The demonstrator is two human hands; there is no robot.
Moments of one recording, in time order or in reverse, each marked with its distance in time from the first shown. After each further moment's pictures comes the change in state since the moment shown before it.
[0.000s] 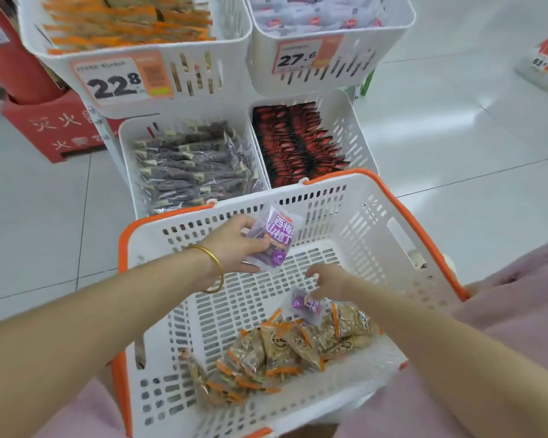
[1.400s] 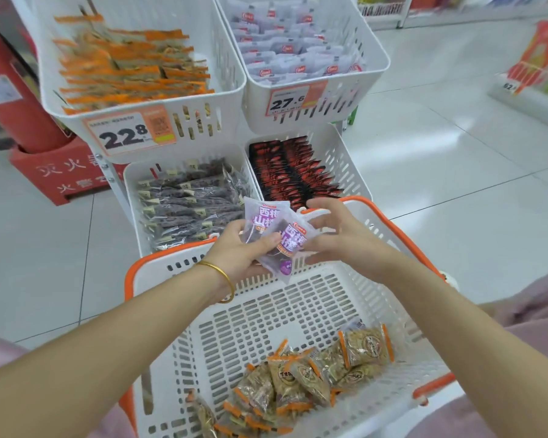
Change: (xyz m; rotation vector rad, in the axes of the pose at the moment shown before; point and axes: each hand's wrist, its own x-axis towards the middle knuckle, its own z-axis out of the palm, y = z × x) left_hand 0.017 0.018 -0.007 -0.292 0.027 0.174; right_hand -0.092 -0.073 -0.101 0.840 0.267 -0.400
